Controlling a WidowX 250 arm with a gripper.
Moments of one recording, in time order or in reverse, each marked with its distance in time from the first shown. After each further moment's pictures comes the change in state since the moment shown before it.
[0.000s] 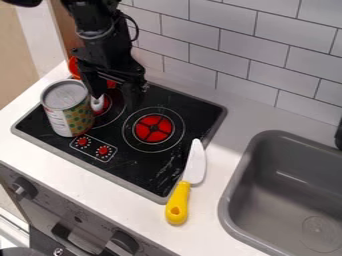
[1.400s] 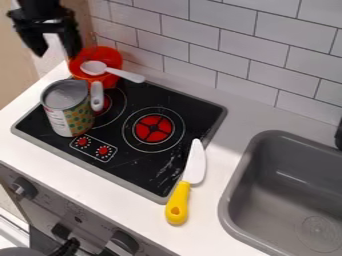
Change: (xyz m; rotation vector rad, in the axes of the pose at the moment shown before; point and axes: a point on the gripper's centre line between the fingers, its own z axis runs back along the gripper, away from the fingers) arm 0.033 0.120 0.012 -0.039 -0.037 0.265
